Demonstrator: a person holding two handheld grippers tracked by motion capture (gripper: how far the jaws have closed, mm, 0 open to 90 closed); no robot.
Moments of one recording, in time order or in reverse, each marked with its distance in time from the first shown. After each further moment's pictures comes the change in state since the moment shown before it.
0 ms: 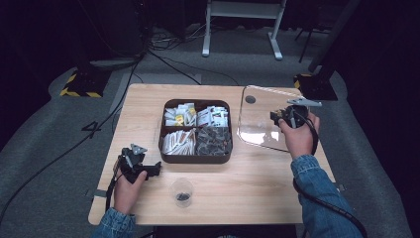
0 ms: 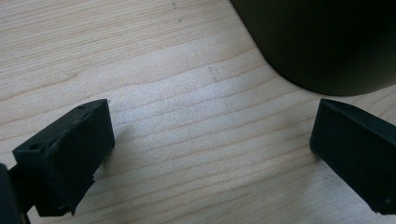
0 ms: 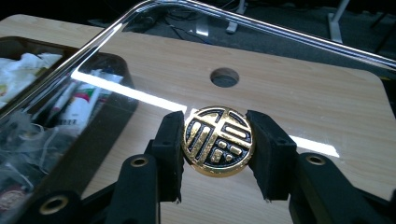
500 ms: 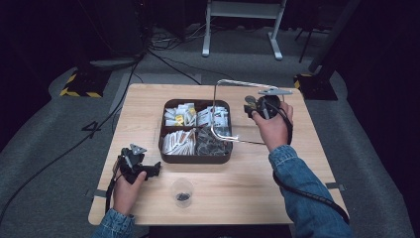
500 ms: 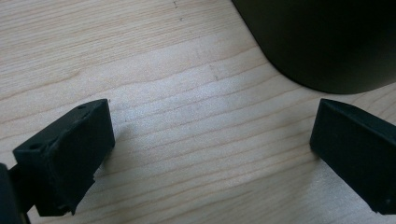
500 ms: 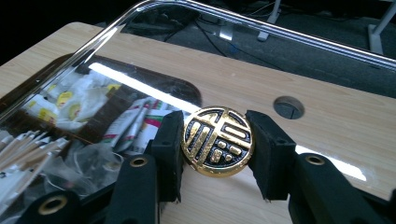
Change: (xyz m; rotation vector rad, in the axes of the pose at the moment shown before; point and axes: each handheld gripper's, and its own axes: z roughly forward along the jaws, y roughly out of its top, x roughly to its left) left arm 0.001 -0.001 -0.001 -0.003 0.001 0.001; right arm 0.072 0.039 0.021 0.005 0.089 -0.060
